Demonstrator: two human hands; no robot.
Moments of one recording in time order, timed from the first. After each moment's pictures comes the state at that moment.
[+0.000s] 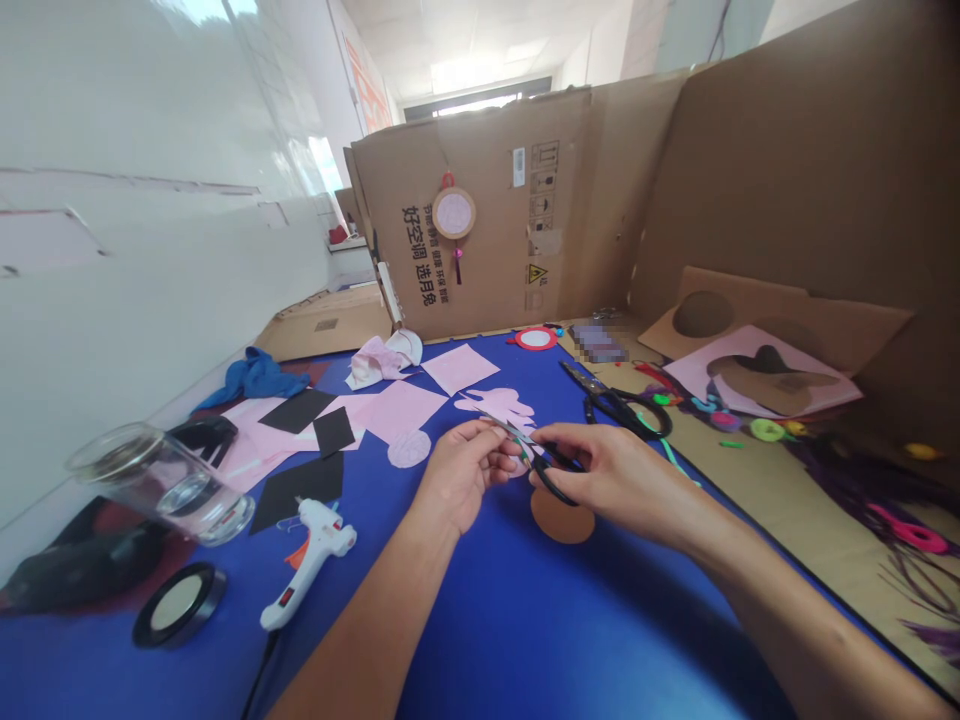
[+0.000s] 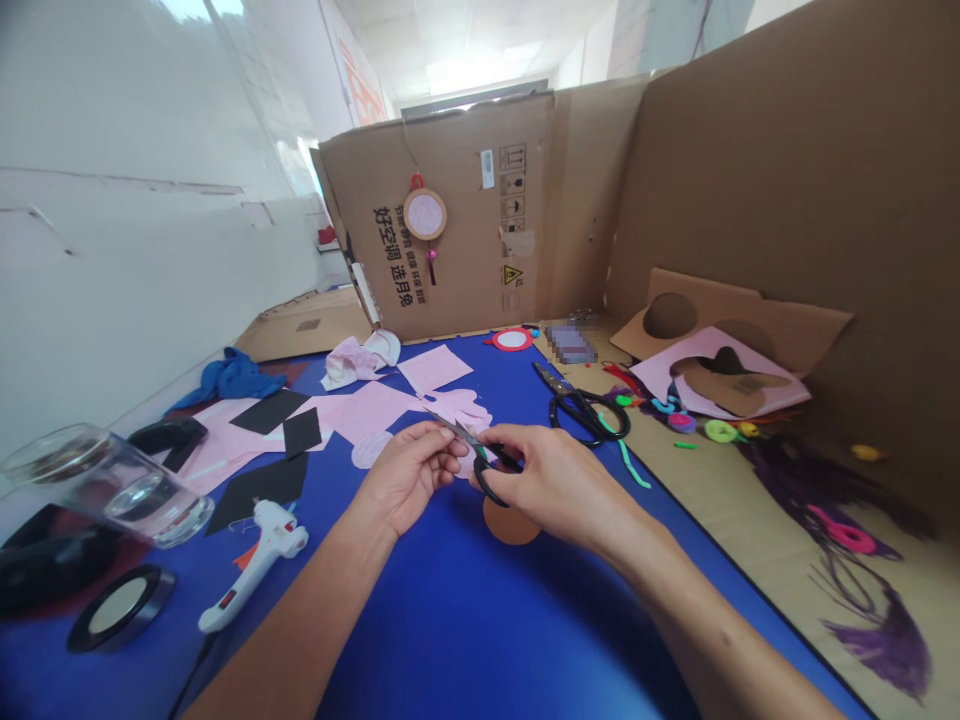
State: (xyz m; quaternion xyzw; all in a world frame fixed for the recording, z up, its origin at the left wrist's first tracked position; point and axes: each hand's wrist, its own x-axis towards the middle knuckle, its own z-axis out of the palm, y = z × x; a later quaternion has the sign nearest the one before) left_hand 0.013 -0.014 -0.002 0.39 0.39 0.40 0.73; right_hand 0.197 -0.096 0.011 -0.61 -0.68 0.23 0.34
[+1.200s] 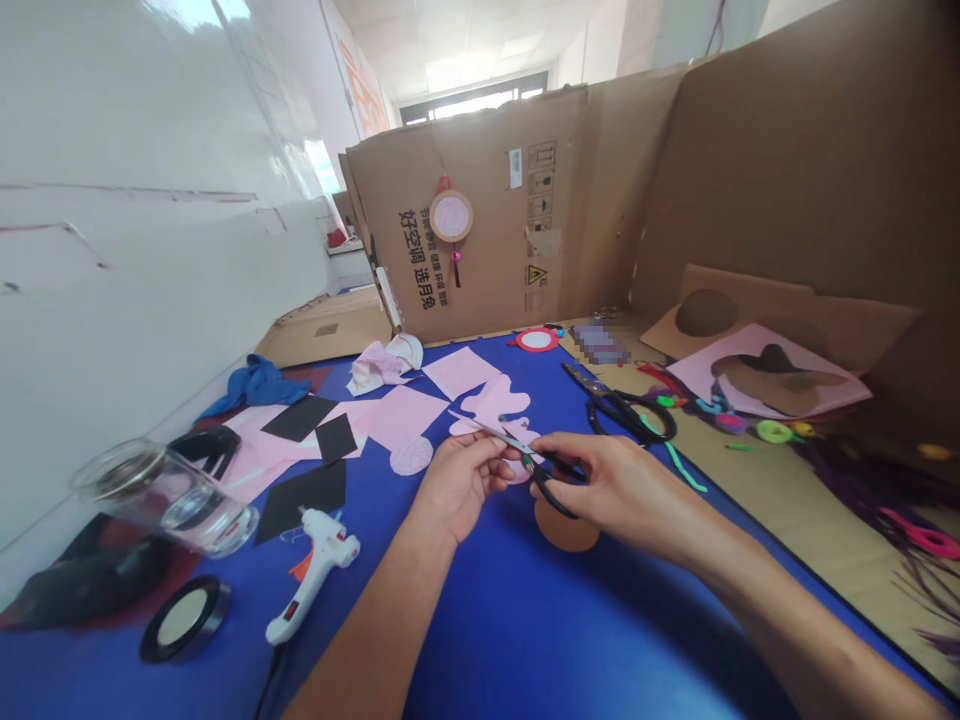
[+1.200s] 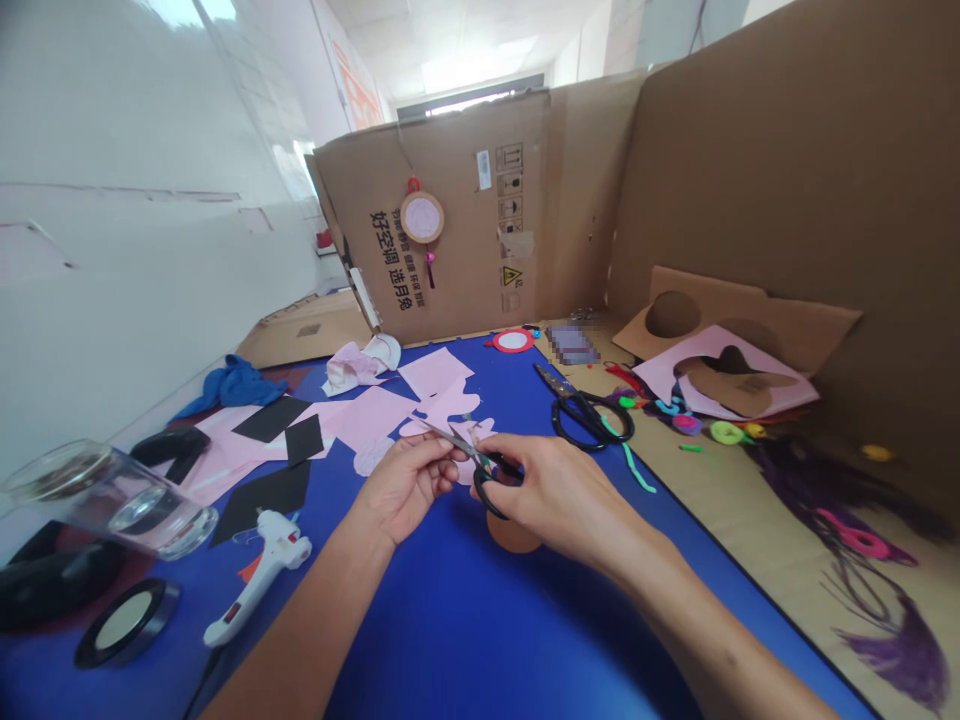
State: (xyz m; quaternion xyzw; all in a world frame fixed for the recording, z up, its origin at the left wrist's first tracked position) left_hand 0.006 -0.007 -0.005 0.39 0.37 0.38 0.75; right_hand 0.192 -0.098 0.016 -0.63 -0.68 0.21 0.31
